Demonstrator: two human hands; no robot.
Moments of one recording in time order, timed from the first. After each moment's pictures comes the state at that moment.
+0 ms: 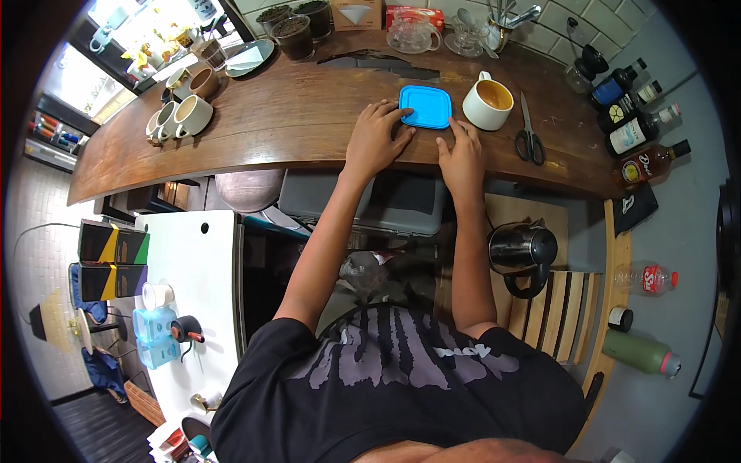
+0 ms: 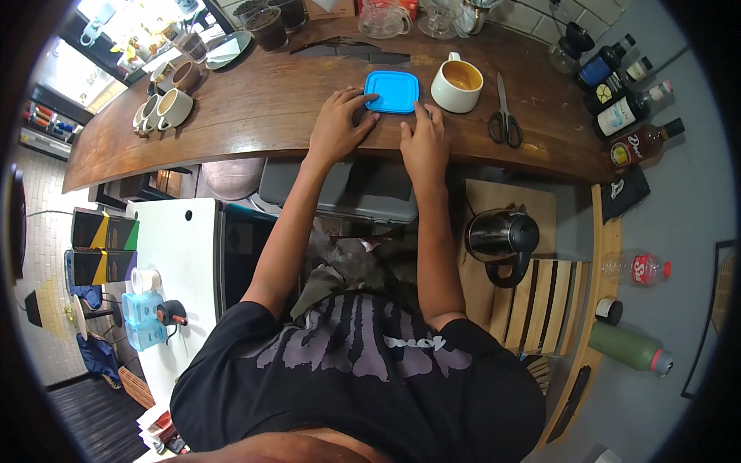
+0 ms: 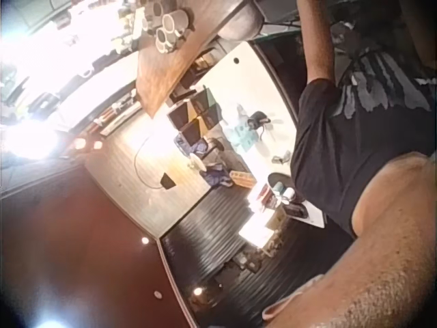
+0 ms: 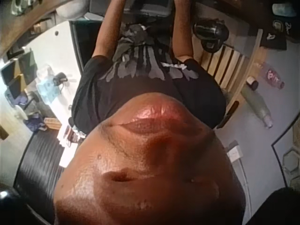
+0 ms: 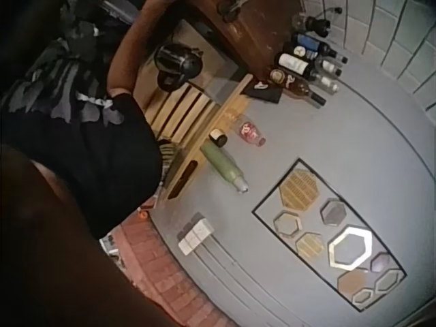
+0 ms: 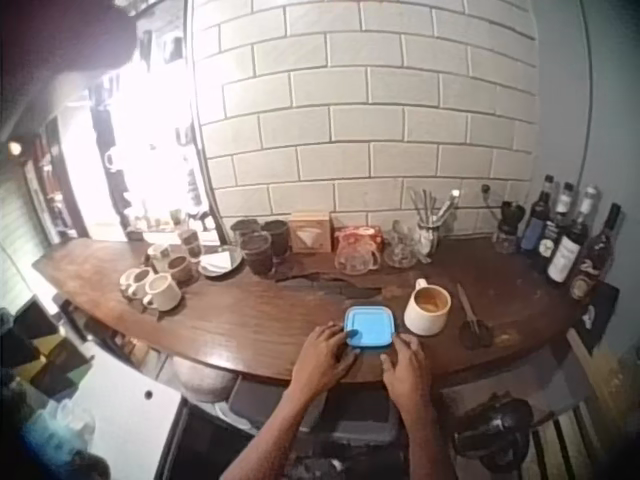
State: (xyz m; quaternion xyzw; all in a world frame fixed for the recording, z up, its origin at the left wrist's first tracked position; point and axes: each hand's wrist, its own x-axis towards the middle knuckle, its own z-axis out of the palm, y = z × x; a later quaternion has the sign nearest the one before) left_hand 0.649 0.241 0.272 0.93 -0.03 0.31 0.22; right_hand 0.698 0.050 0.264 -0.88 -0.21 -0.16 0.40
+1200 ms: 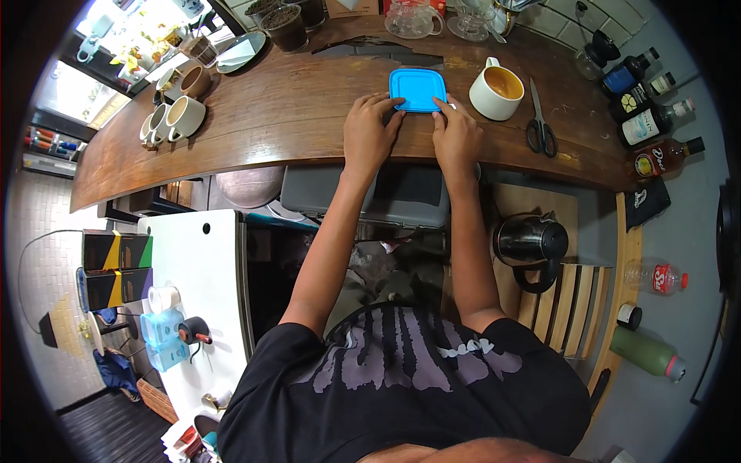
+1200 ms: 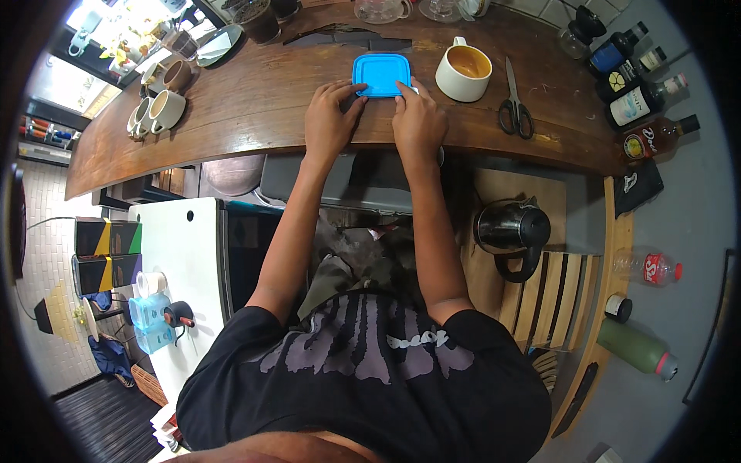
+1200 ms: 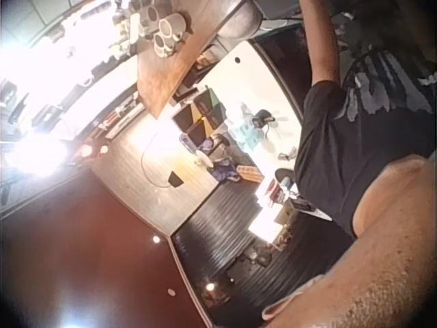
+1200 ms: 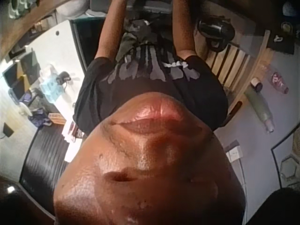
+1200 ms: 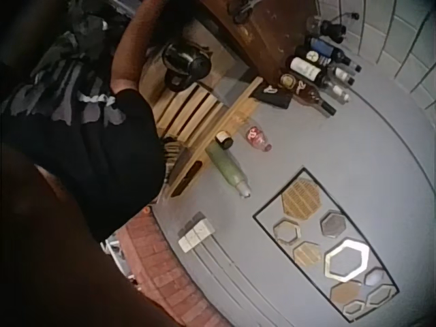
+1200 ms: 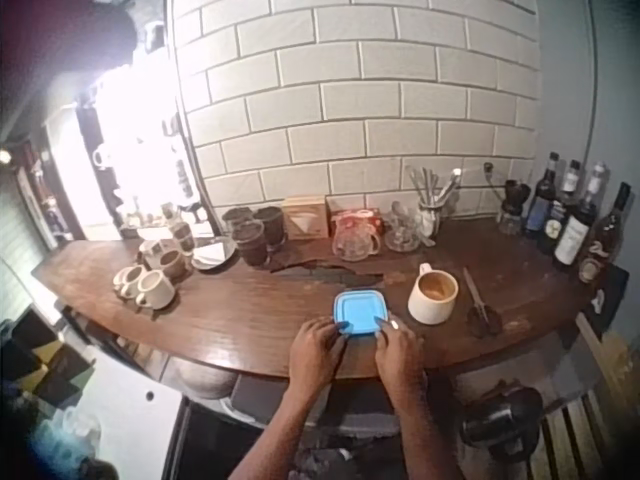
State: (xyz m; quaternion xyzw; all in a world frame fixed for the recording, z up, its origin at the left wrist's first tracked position) left_hand 0.646 0.239 0.273 0.90 0.07 0.35 0.25; right_hand 0.719 0.086 0.256 -0.89 -0.21 -0.20 0.34
